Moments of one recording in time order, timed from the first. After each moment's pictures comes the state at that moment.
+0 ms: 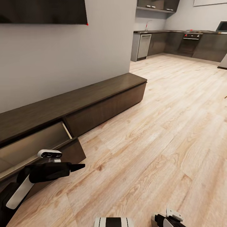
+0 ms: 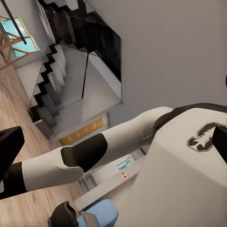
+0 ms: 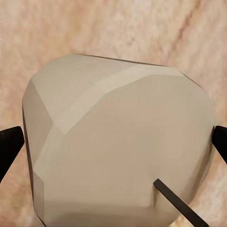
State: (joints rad) left arm -0.40 0.42 -0.20 -1.43 0.94 0.98 -1.49; right arm -0.47 -0.09 0.41 -0.26 -0.82 0.14 -0.30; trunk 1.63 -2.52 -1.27
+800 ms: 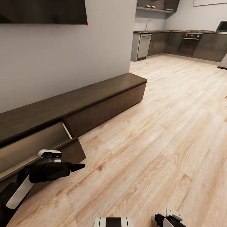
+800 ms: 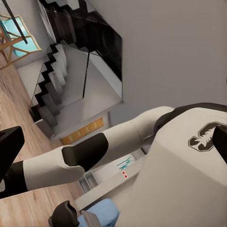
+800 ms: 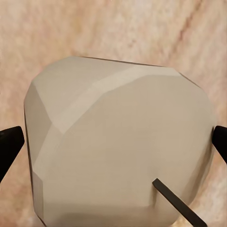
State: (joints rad) left arm -0.40 0.42 -0.20 -1.43 0.94 0.98 -1.49; right arm -0.47 -0.09 0.41 -0.26 -0.82 0.14 -0.30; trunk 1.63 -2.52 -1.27
